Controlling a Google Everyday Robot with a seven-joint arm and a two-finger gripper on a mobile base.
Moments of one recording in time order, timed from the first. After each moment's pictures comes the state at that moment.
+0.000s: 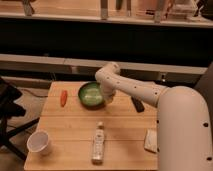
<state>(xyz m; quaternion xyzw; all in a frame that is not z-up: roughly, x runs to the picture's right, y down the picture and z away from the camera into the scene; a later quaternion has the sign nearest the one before) 0.037 0.083 0.900 -0.30 -0.06 -0.16 0.94</state>
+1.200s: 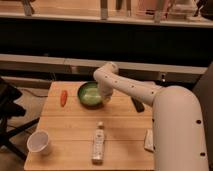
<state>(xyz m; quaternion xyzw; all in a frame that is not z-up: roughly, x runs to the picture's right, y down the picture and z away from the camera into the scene) 0.017 0.079 0.912 -0.30 -0.09 -0.18 0.93</state>
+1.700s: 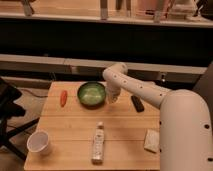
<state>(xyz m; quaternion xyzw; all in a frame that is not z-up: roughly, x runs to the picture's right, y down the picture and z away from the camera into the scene) 0.063 0.083 0.915 -0.30 -0.09 -0.15 0.94</state>
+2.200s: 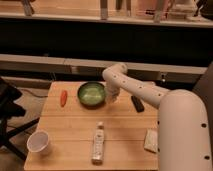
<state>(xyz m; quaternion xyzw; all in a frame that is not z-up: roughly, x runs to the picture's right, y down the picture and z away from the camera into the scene) 0.013 0.081 0.919 -0.30 -0.11 -0.19 0.93</state>
